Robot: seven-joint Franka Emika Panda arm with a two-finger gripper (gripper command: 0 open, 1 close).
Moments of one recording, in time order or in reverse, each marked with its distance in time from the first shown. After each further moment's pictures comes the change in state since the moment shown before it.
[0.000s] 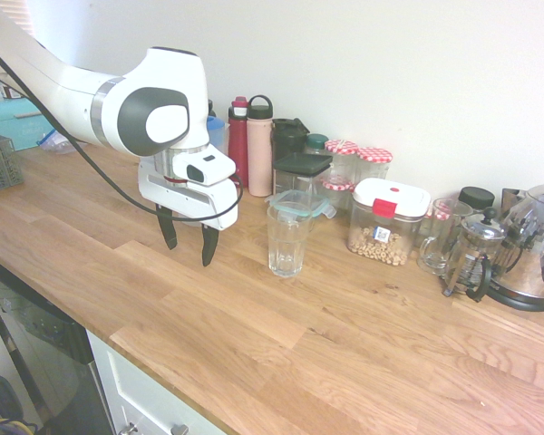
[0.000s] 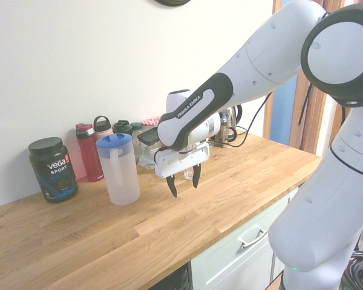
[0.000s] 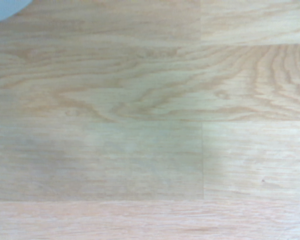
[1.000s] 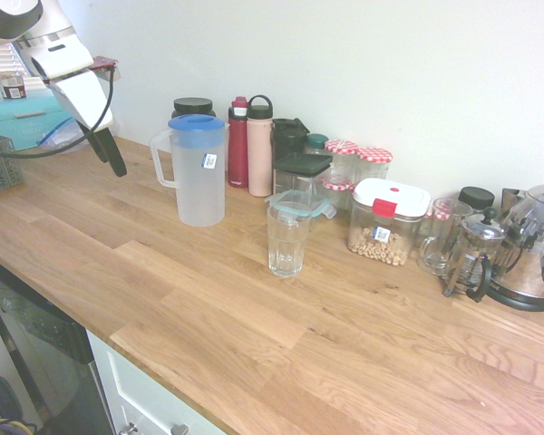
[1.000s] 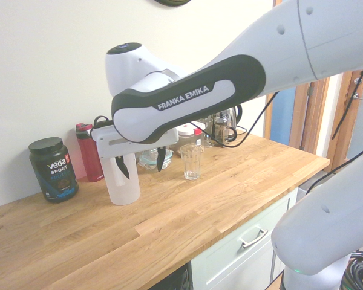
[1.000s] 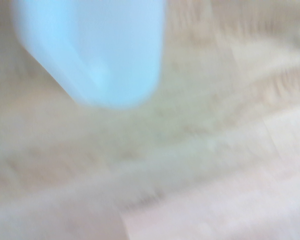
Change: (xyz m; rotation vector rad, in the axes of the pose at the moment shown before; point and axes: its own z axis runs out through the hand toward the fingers) arm -0.168 -0.091 -0.146 0.172 0.309 0.327
